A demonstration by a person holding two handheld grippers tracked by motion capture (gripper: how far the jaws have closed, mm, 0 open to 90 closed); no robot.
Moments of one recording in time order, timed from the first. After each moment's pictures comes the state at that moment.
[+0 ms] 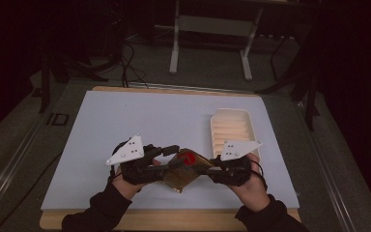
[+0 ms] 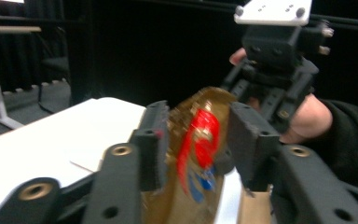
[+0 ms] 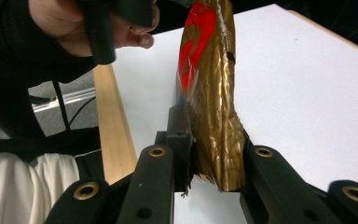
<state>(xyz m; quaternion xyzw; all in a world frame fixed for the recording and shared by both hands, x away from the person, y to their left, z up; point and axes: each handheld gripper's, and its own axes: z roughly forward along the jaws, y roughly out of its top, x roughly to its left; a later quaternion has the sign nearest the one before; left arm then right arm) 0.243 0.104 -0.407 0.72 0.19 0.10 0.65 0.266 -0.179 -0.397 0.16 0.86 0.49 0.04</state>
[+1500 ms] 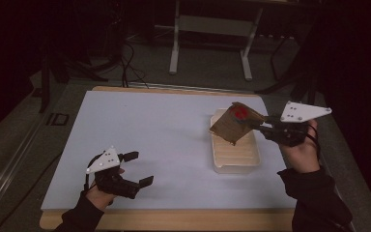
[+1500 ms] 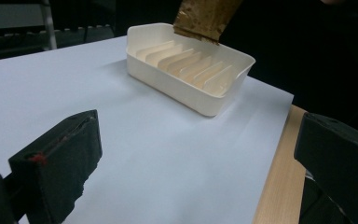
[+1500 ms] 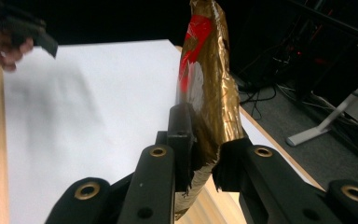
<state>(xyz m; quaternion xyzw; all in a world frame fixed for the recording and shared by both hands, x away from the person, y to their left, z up) 0.236 0.166 -0.465 0.75 0.30 0.10 0.58 0.332 -0.297 -0.334 0.15 0.83 0.49 0.21</state>
